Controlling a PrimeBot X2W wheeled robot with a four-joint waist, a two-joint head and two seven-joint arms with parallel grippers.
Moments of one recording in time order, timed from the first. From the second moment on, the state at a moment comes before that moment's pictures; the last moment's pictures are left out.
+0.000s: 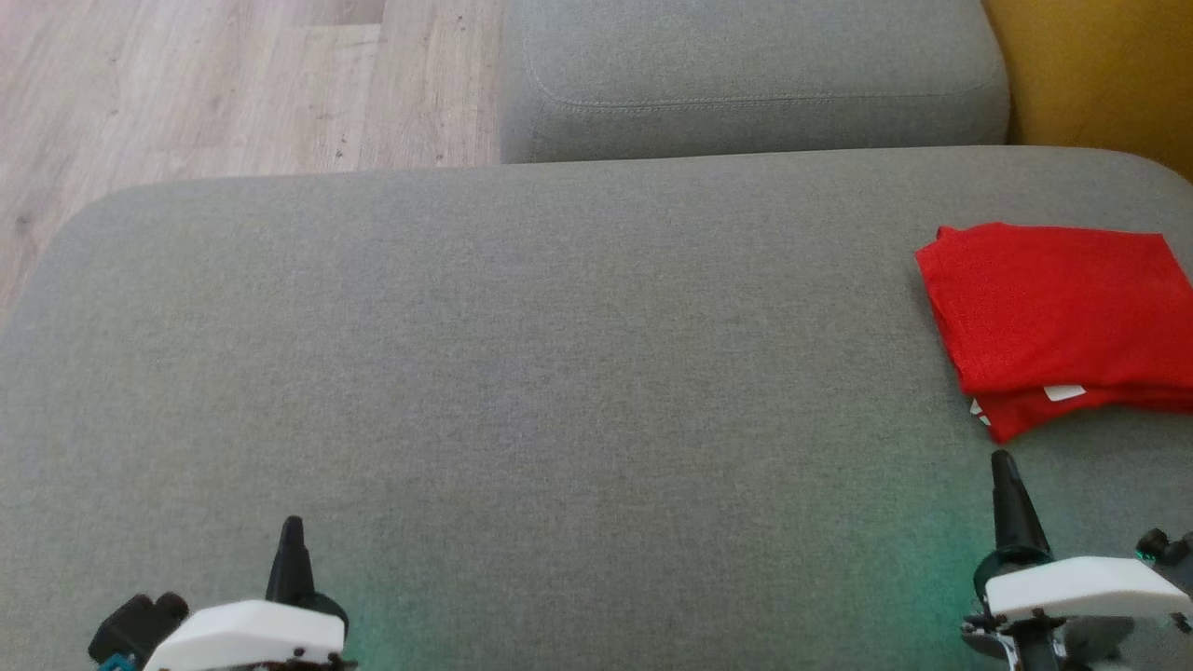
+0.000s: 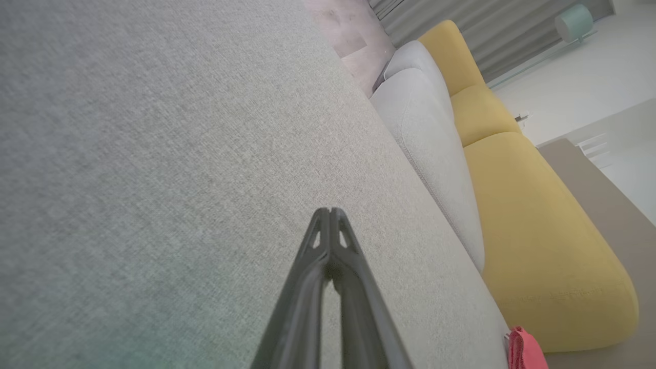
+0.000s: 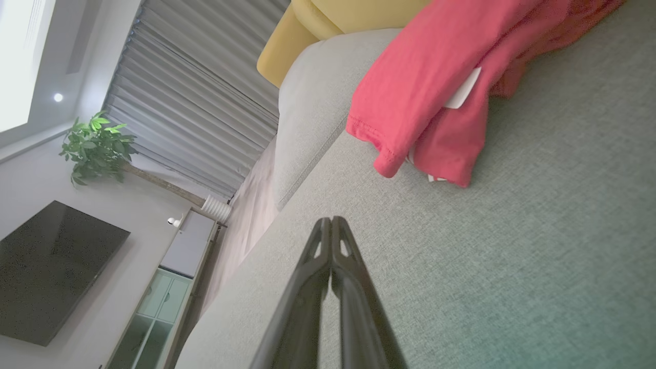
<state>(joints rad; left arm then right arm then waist) 0.04 0.15 -0.20 0.25 -1.17 0.06 -0.05 0.07 -0.05 -0.04 0.25 0.94 0.13 0.00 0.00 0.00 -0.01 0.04</state>
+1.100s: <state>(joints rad) -0.02 0.10 -0.05 0.26 -1.43 -0.05 0.04 -0.01 -0.05 -0.08 0.27 1.34 0.13 0.05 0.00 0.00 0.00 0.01</state>
